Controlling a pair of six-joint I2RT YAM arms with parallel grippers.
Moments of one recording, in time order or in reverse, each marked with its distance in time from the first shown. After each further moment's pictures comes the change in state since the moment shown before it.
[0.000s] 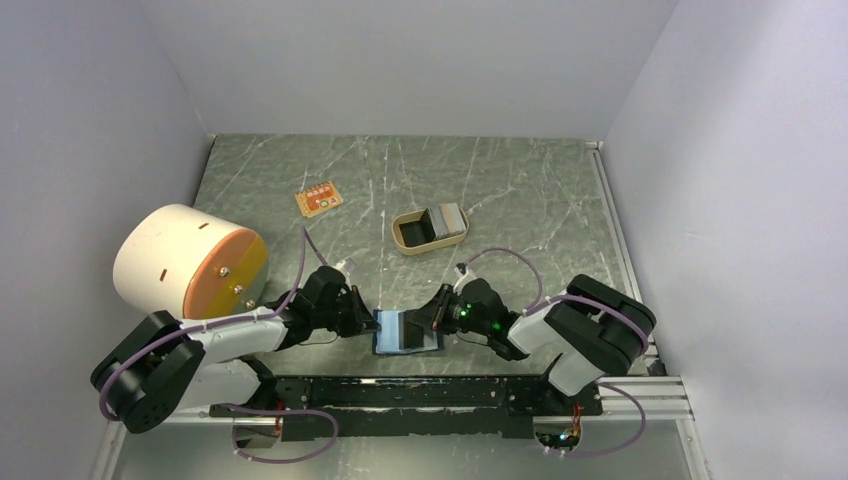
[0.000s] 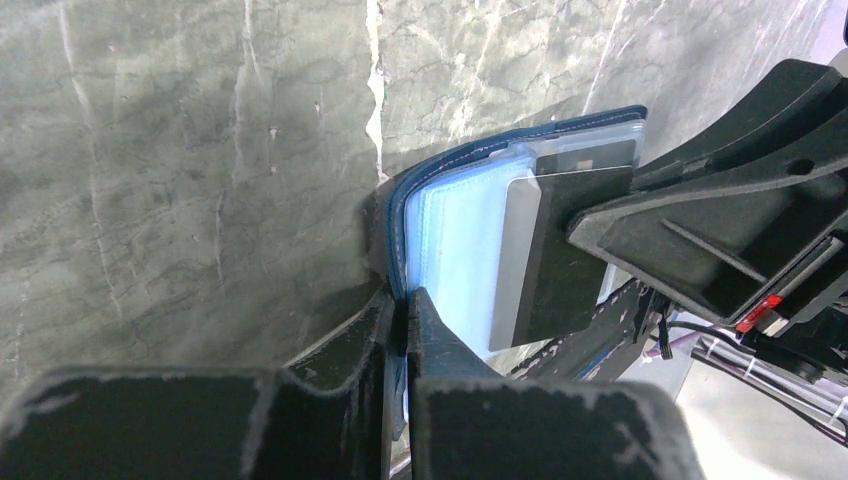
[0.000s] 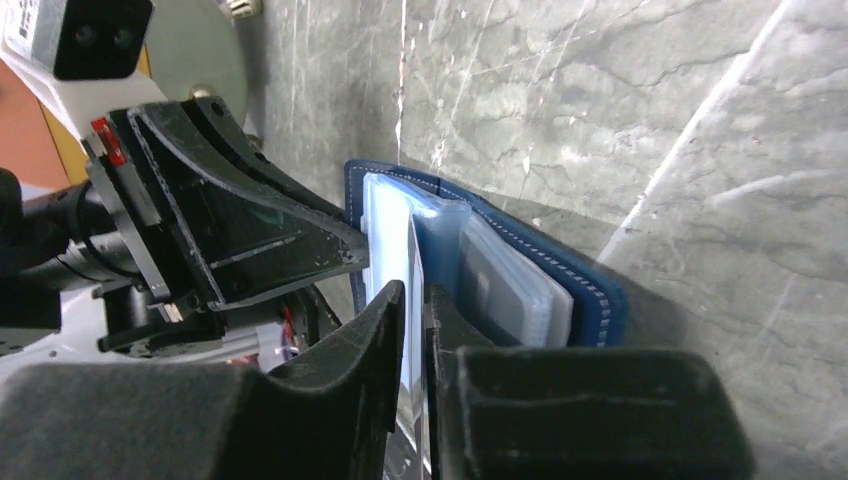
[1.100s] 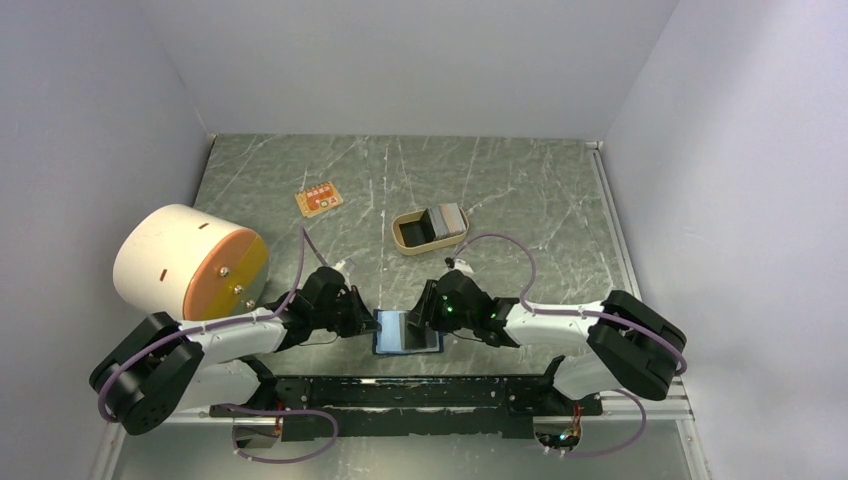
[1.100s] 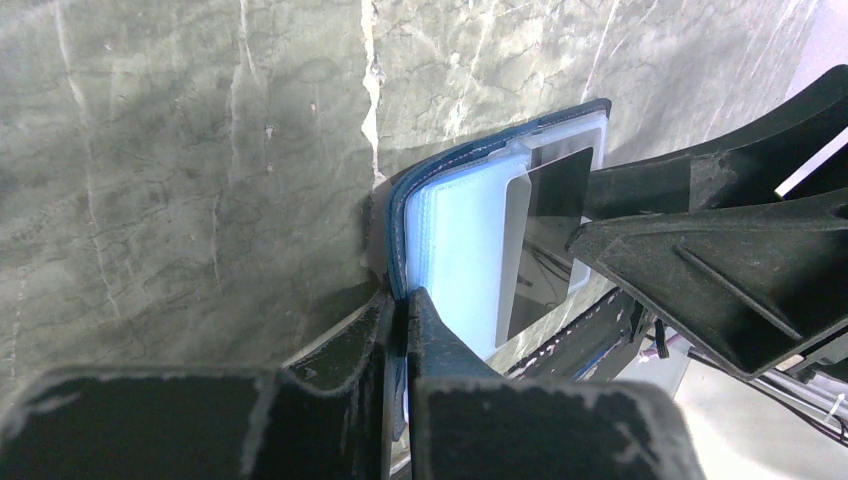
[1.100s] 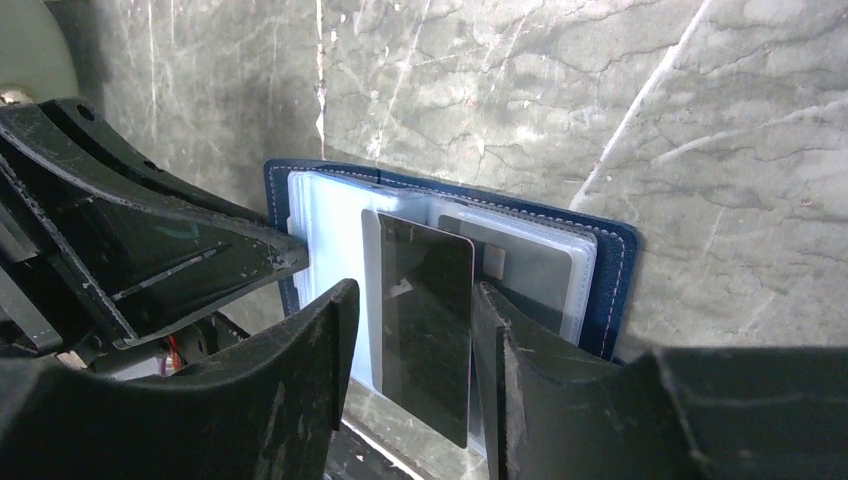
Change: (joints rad) left arm 0.000 -0.009 -0.008 0.011 0.001 -0.004; right arm 0.112 -0.190 0.241 -0.718 0.230 -0.124
